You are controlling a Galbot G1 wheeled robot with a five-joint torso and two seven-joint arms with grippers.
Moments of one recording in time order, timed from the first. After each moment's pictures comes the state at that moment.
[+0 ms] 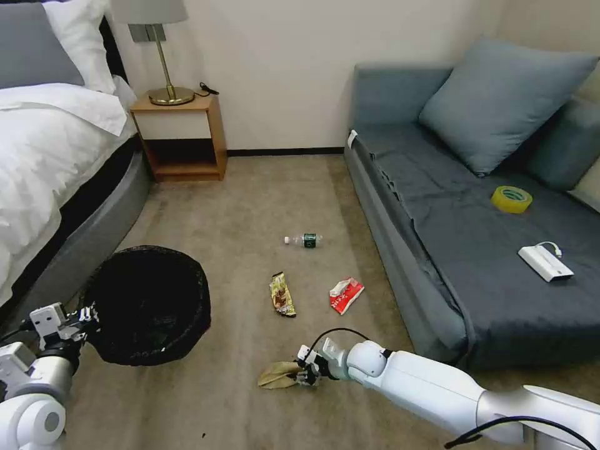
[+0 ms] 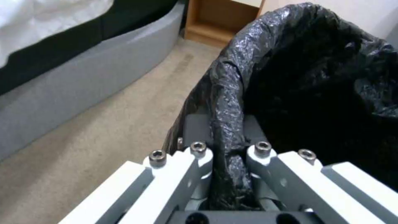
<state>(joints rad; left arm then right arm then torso) 1.56 -1.23 -1.00 -2.02 -0.69 0.33 -0.07 -0.50 1.12 -0.87 1.12 0.58 -0.20 -0.30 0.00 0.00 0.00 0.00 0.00</state>
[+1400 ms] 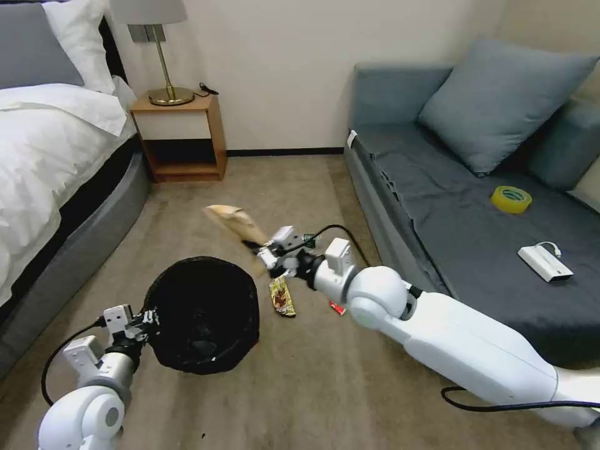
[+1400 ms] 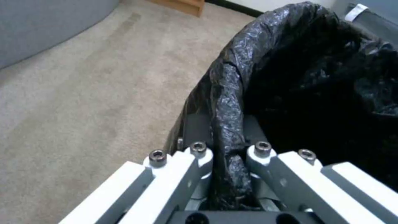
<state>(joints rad) 1.54 -1.28 -0.78 -2.06 -0.64 0.39 -0.11 -0.39 0.97 -0.60 1.95 0.82 -0.20 0.01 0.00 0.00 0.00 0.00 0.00</state>
